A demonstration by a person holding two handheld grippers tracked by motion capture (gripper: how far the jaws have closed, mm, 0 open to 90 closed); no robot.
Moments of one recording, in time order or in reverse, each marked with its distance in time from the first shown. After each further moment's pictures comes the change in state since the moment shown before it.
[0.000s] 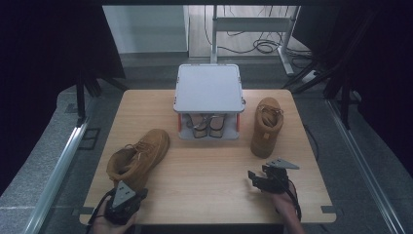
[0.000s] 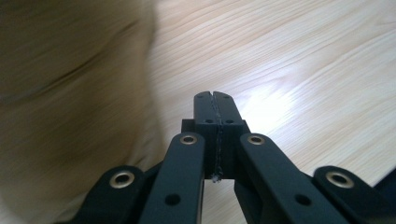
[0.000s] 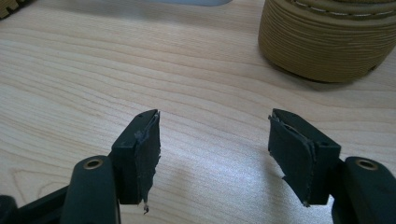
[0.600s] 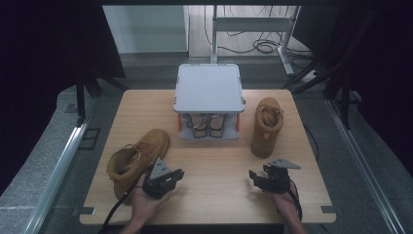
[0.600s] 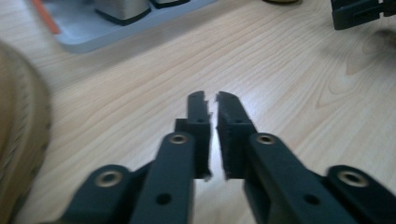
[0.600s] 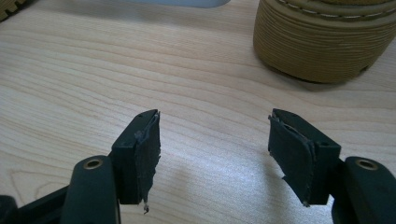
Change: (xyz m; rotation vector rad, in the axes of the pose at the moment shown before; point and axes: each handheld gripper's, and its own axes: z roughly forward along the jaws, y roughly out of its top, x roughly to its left) left arm -0.021 0.068 0.078 -0.054 -0.158 0.023; right arm -0.003 0.000 -0.002 -0.004 -0.001 0.006
